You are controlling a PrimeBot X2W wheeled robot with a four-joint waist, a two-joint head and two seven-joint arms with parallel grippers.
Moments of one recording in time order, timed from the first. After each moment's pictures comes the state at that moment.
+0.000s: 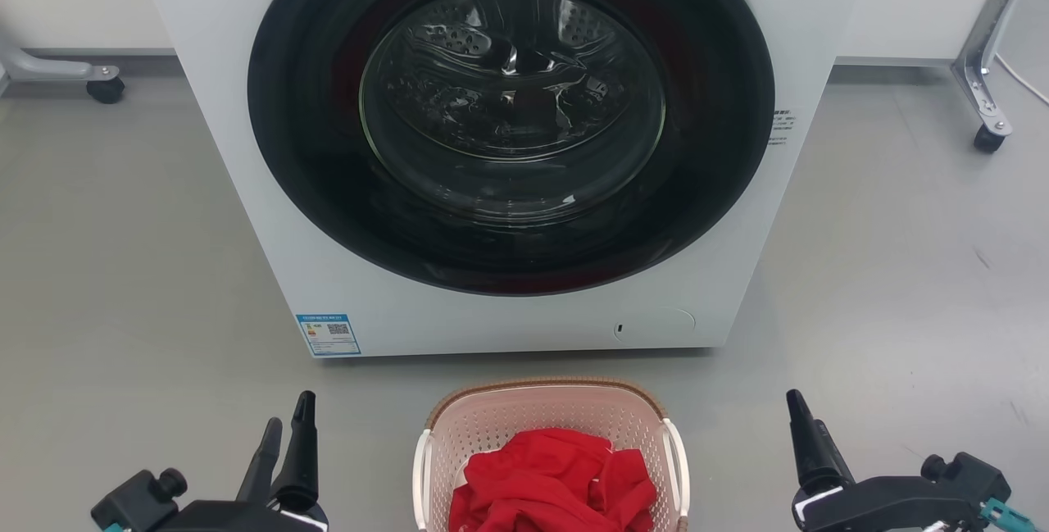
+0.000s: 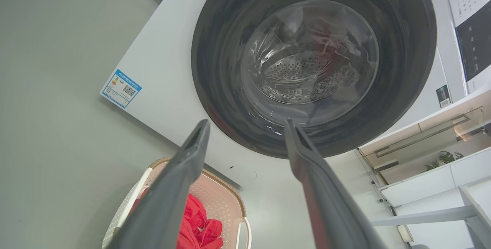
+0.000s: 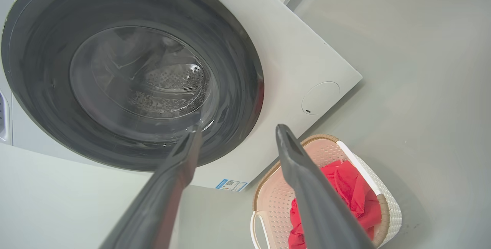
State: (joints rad) left arm -0.01 0.07 -0.08 0.21 -1.01 -0.05 -0.04; right arm -0.07 -0.04 0.15 0.30 1.06 0.02 -0.04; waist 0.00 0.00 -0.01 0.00
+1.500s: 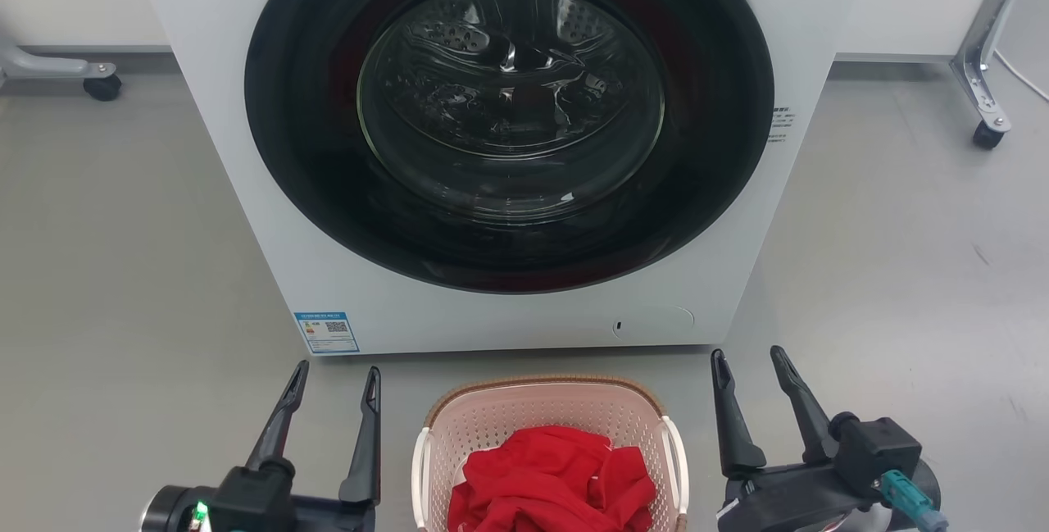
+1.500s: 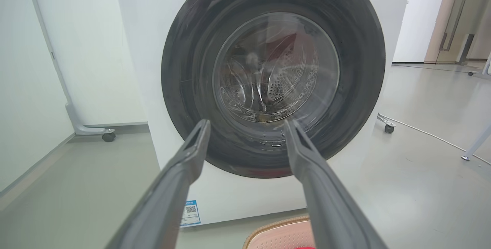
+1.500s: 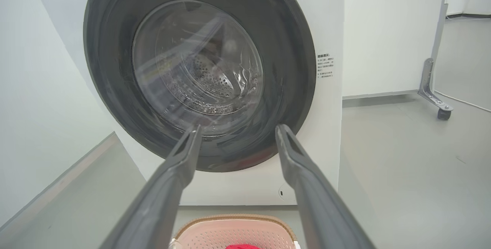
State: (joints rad) left arm 0.01 0.14 -0.25 0.03 -0.23 0.08 -0.21; right arm -0.09 -0.07 0.32 0.16 0.33 -0.10 -0.21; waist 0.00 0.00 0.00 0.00
